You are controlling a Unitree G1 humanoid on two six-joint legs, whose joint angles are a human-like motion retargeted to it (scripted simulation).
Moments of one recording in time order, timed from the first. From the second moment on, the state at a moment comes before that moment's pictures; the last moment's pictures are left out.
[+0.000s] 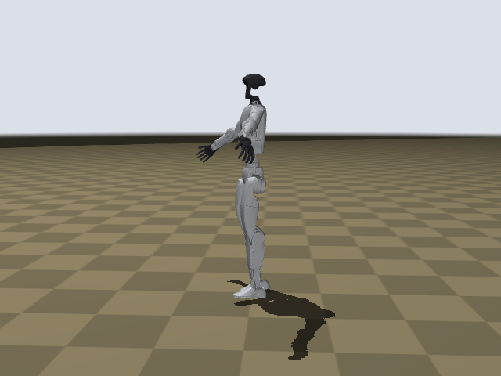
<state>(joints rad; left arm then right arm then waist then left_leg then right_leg) -0.33 1.00 0.53 1.40 0.18 0.35 0.18 -0.50 -0.70 -0.56 1.28 -0.08 0.06 -0.22 -0.11 -0.05 -0.06 -0.03 -0.04 0.15 0.01 -0.08 0.00 0.10 -0.08 -0.44 -0.02 0.12 -0.01</state>
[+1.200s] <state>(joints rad) -0.73 1.04 0.31 0.34 0.36 -0.19 0.90 -0.72 -0.85 -0.26 0.04 -0.31 -0.28 -0.99 -0.10 -0.04 -0.15 -0.03 -0.06 0.13 0.01 -0.10 0.00 0.11 -0.08 -0.47 -0.02 0.10 0.01</state>
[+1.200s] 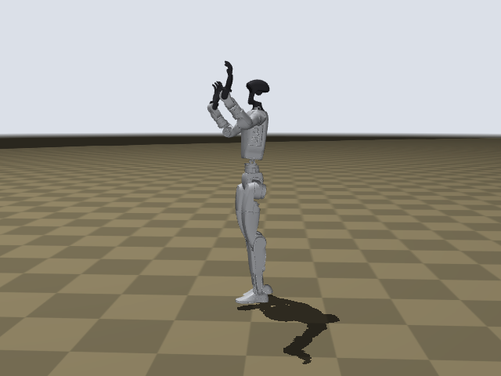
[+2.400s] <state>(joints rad) -0.77 1.10 0.16 -0.31 0.88 -0.22 0.73 -0.86 -1.06 0.03 -0.46 -0.95 -0.22 -0.94 -0.10 -0.04 -0.15 -0.02 -0.06 0.13 0.01 -0.09 0.00 0.12 -0.08 -0.46 -0.02 0.10 0.00</state>
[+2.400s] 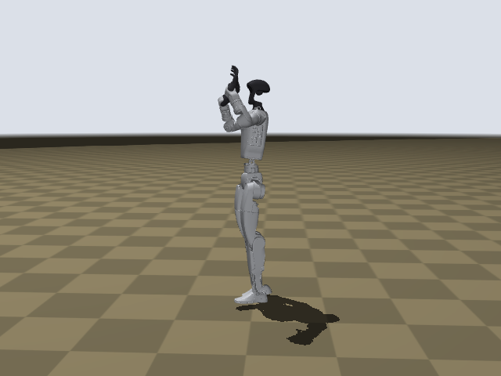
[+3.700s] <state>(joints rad) -0.03 0.58 0.80 0.41 0.26 -0.16 0.36 -0.06 -0.58 -0.31 0.56 -0.68 -0.36 -0.55 -0.13 -0.05 -0.04 0.00 -0.06 0.14 0.01 -0.09 0.01 0.14 -0.08 -0.45 -0.02 0.11 0.00</state>
